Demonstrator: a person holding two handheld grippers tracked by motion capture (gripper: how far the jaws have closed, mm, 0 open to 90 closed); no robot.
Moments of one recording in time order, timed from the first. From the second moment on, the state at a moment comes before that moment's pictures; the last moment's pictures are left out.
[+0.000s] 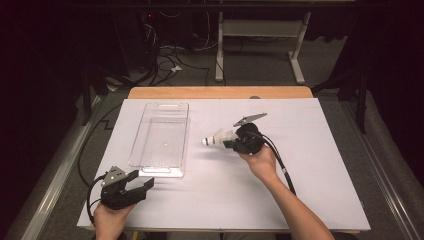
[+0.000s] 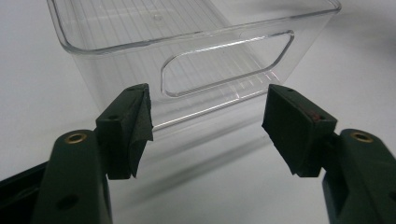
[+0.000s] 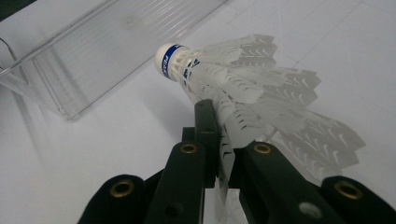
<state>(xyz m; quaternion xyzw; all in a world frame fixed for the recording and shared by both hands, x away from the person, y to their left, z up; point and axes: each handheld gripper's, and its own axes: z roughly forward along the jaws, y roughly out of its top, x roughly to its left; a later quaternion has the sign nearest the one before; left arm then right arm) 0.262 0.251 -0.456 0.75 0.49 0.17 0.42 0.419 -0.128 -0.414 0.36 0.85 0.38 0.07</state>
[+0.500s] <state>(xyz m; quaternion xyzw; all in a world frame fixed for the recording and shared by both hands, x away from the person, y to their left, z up) 0.262 0.251 -0.456 0.75 0.49 0.17 0.42 0.419 -0.126 -0.406 0.35 0.85 0.39 0.06</state>
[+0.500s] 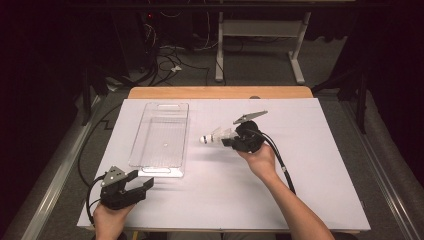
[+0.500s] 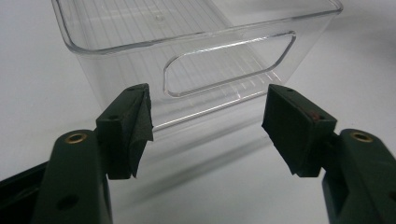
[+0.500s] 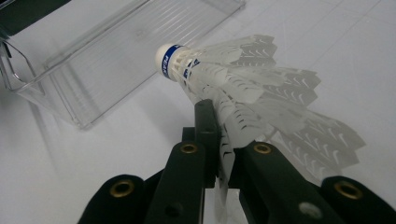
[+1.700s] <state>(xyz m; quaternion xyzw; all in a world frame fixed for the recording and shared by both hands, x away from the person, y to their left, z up) 0.261 0.255 -0.454 0.75 0.49 0.17 0.42 0.432 -0.099 -0.382 0.33 0.85 0.41 0.05</state>
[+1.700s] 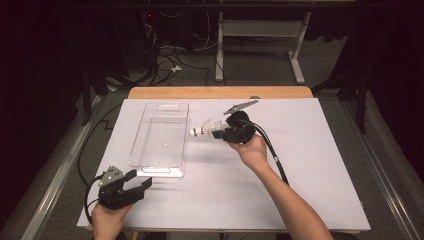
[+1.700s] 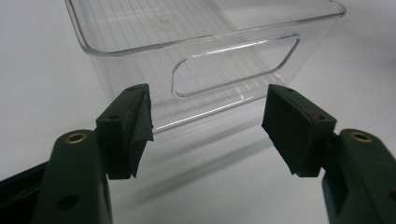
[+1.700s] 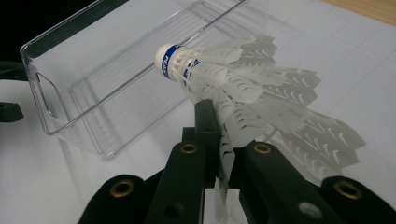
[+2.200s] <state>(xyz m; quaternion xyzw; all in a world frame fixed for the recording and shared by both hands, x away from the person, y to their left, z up) 0.261 0.256 -0.455 0.75 0.49 0.18 0.41 0.441 -0.072 -0.374 0.32 0.85 0.41 0.05</state>
